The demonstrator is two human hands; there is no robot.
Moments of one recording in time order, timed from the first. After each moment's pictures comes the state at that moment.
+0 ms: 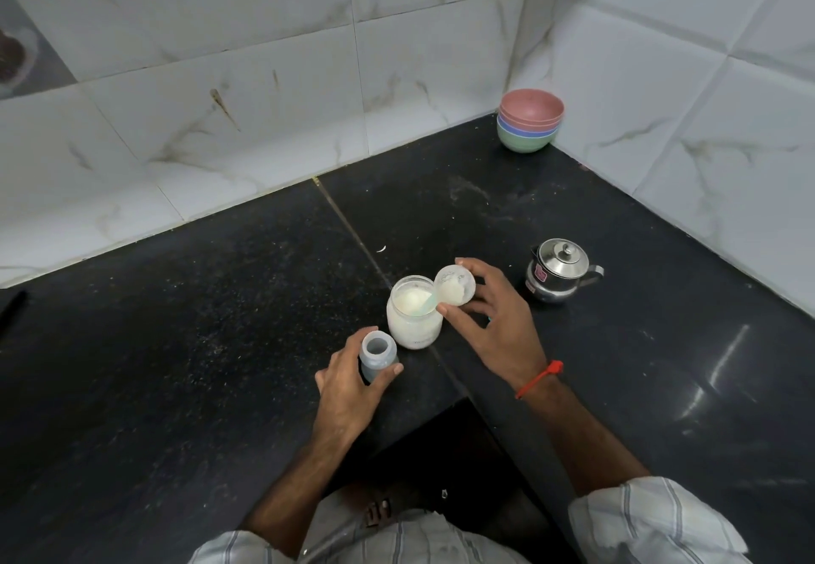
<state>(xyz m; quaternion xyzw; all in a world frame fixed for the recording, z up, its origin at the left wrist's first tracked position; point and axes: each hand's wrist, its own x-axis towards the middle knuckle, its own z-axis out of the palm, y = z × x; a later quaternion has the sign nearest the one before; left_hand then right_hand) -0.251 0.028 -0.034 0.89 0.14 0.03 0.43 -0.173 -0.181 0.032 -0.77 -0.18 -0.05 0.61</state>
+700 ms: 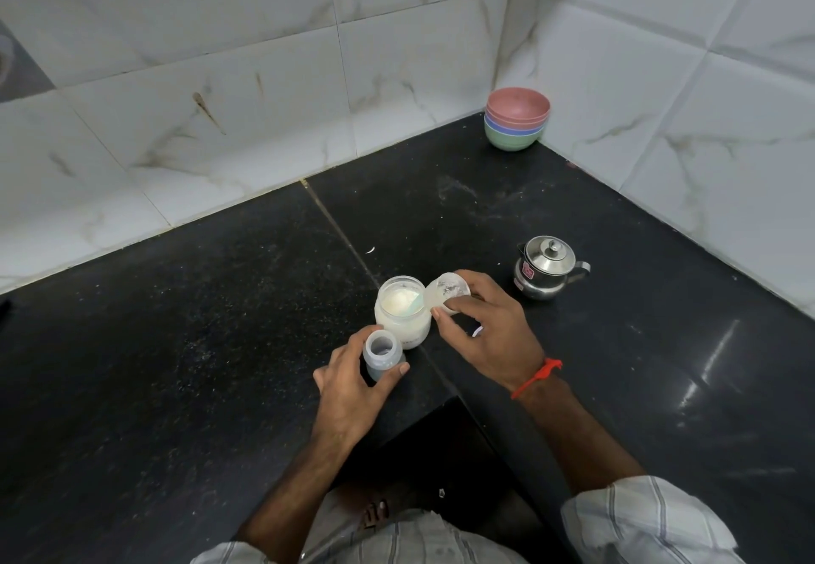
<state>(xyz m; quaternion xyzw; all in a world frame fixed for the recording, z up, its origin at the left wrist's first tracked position) -0.251 0.011 -0.023 0.89 0.11 0.05 0.43 -0.169 -0.195 0.022 -0.83 -0.28 -0.22 0.43</state>
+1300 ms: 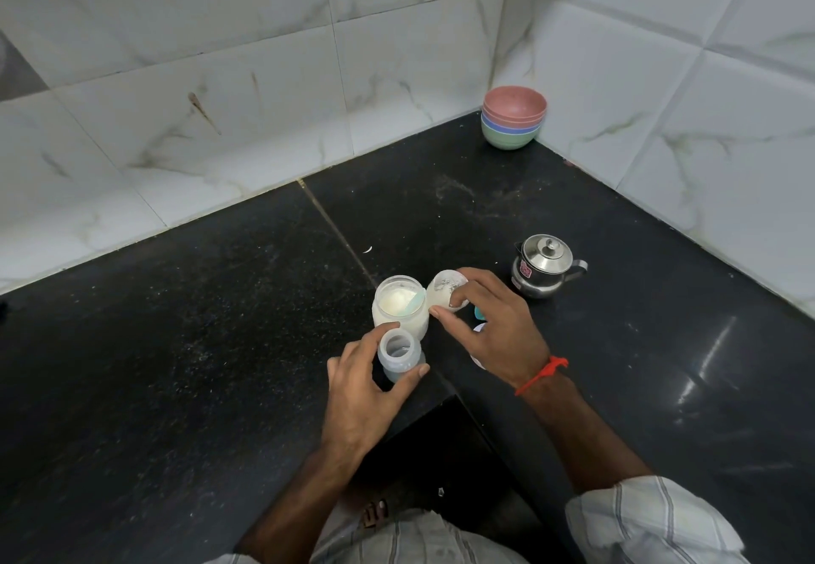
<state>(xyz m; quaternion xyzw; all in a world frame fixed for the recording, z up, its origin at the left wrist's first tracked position) -0.260 -0.008 -0.004 0.90 0.06 0.08 0.43 -0.170 -0.203 0.035 -0.84 -0.27 -0.21 0.41</state>
